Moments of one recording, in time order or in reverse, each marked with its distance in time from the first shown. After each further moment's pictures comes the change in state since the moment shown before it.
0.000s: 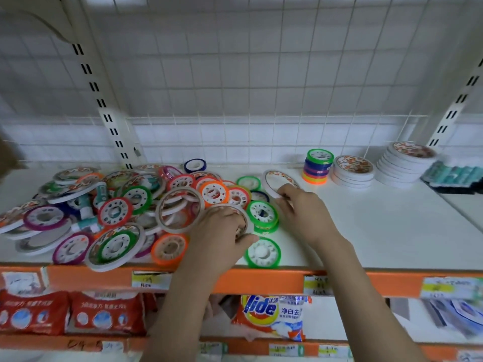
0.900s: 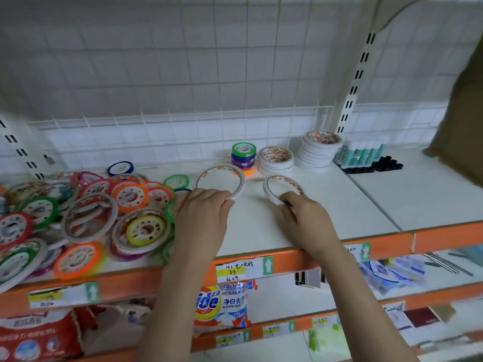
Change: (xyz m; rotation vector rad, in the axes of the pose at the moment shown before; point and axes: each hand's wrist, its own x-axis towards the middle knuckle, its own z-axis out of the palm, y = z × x) left_hand 0.034 0.109 0.030 -0.127 0.377 0.111; right_hand -0.077 0.096 -0.081 -0.094 0.127 0.141
